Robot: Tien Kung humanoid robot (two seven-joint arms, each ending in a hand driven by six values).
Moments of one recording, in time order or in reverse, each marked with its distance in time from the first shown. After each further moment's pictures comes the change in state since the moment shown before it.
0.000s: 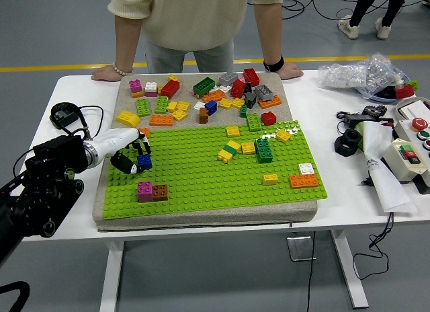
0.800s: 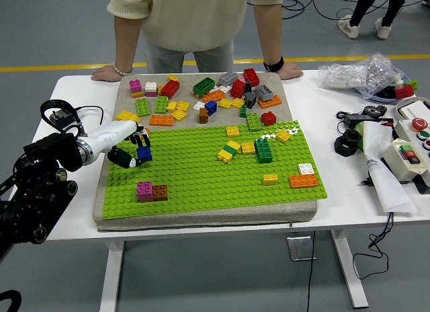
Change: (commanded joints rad) left arm 0.082 0.043 -0.050 -0.214 0.009 -0.011 0.008; right arm -0.009 0.003 0.001 0.000 0.000 -0.001 0.000
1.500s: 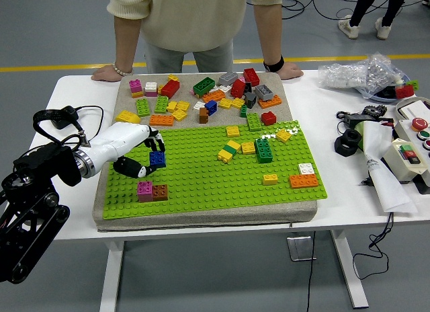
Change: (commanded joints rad) left arm 0.186 0.058 -0.005 -0.413 -0.001 -0.050 0.049; right arm -0.005 -0.007 0.002 0.000 0.006 -0.001 0.003
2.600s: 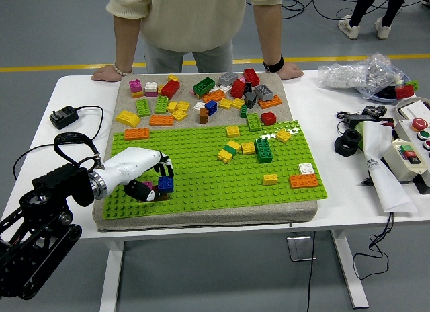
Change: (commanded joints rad) left arm 0.030 -0.030 0.070 0.066 0.010 0.015 -0.003; right arm 0.003 0.000 0.001 0.000 0.006 -0.003 -0.001
